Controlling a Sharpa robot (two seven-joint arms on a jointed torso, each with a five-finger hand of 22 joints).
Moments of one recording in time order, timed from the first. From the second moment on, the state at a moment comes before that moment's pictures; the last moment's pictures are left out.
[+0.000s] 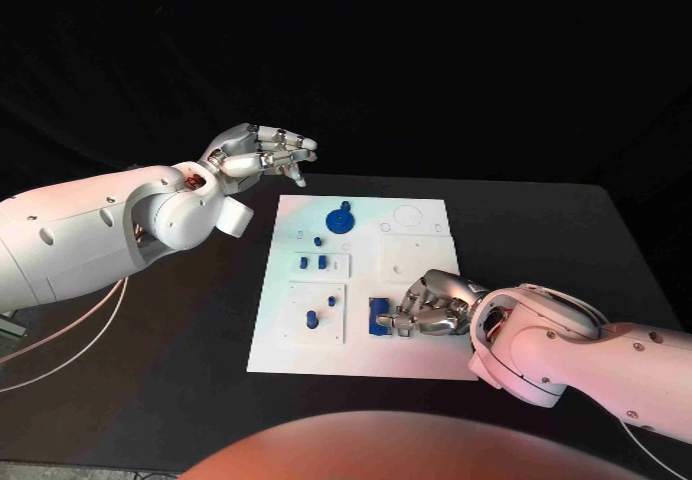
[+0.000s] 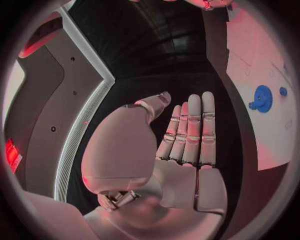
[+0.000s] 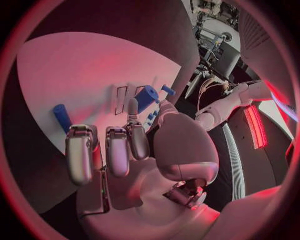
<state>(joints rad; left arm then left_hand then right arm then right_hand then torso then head) 1.20 -0.94 0.01 1.45 -0.20 -0.03 0.34 1.37 -0.19 0.55 0.06 0.09 0.87 0.22 0.25 0.19 0.89 0.15 0.48 0.07 0.93 0.08 1.02 0.31 0.17 0.85 0.18 0.84 0.47 1.07 -0.87 -0.16 1.90 -1.20 -0.34 -0.53 1.04 -0.09 -0.05 0.29 0.30 1.00 0.05 0.48 0.64 1.46 -0.02 1.36 1.31 1.47 -0.08 1.52 1.31 0.03 1.47 0.04 1.48 1.31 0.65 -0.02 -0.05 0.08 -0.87</state>
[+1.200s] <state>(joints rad) 1.20 -0.95 0.01 1.45 -0.20 -0.03 0.34 1.37 -0.19 0.54 0.06 0.09 0.87 0.22 0.25 0.19 0.89 0.15 0.48 0.07 0.93 0.08 1.02 0.31 0.17 0.85 0.18 0.83 0.46 1.07 -0.86 -0.16 1.86 -1.23 -0.33 -0.53 1.08 -0.08 -0.06 0.29 0.30 1.00 0.05 0.48 0.65 1.46 -0.02 1.36 1.31 1.47 -0.08 1.52 1.31 0.03 1.47 0.04 1.49 1.31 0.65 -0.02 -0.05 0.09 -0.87</state>
